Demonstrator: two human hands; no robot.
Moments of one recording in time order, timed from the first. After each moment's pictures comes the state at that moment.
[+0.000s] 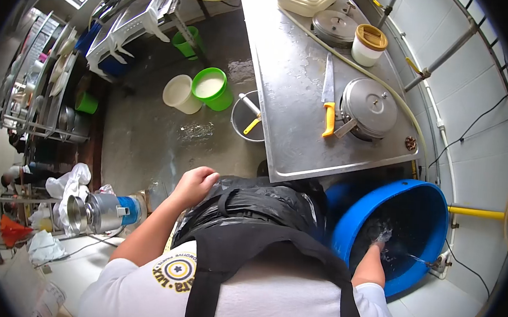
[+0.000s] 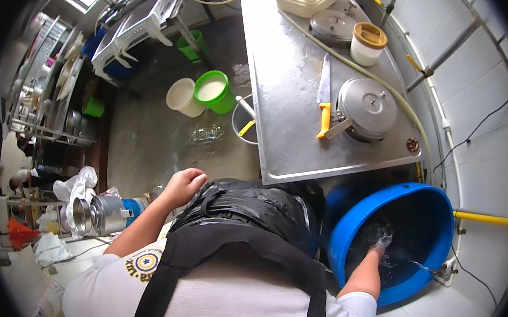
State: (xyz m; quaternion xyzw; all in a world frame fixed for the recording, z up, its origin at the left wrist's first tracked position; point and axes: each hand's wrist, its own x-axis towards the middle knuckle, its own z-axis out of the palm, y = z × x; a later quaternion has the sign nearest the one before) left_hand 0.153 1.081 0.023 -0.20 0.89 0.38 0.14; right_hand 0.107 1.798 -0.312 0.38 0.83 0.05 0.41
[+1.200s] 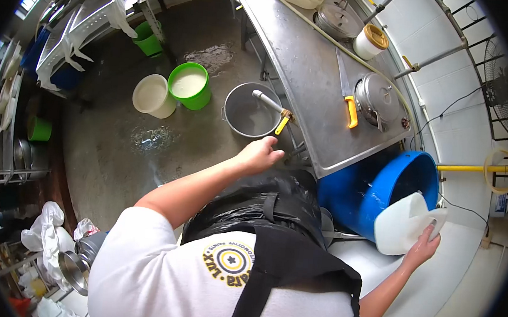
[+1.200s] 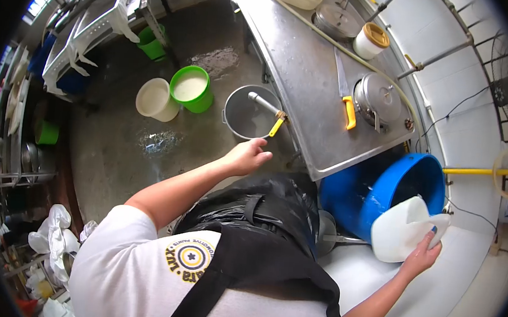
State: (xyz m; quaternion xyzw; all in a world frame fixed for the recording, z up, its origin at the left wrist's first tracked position) left_hand 0.045 0.936 -0.085 0.05 0.84 0.49 0.22; right_hand 0.207 1.422 0.125 0.35 0.86 -0.22 -0.29
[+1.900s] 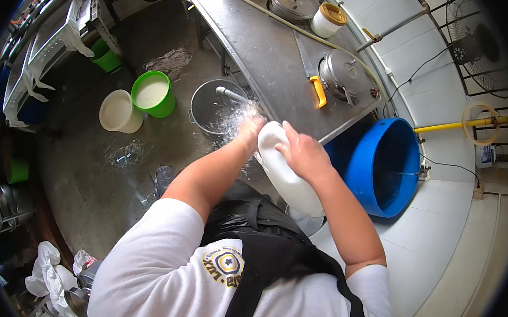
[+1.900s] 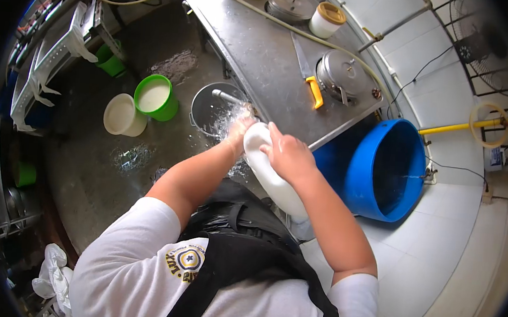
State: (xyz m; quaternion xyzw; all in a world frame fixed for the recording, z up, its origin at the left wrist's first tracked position) left_hand -0.038 1.035 -0.265 -0.10 0.60 0.76 0.22; right_hand 0.055 1.143 0.053 -0.05 0.97 -0.12 0.19
